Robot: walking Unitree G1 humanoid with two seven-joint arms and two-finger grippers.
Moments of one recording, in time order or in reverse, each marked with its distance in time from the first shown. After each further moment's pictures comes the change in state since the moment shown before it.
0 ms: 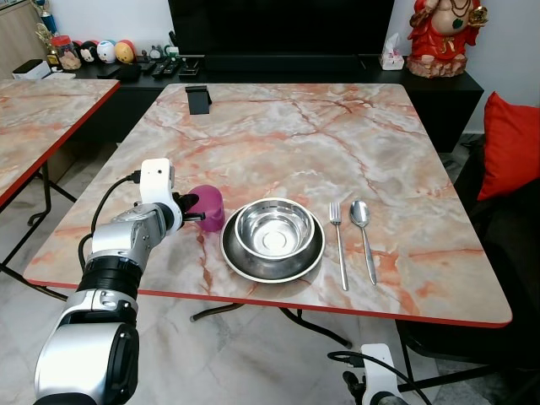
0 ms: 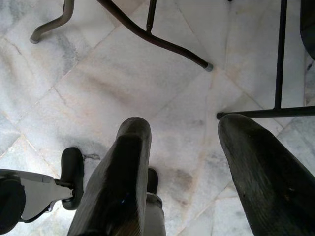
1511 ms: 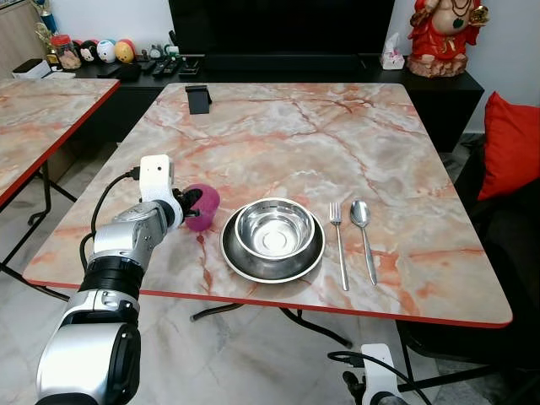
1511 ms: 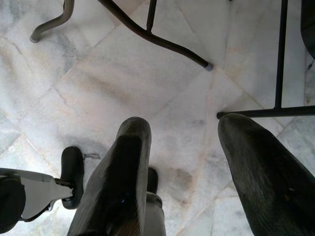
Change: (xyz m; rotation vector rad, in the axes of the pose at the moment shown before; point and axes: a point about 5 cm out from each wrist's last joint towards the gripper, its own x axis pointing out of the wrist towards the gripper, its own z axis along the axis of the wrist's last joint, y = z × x) left arm 0.001 -0.001 0.003 0.003 -0.043 0.019; right arm 0.000 0.000 0.000 -0.002 0.002 0.002
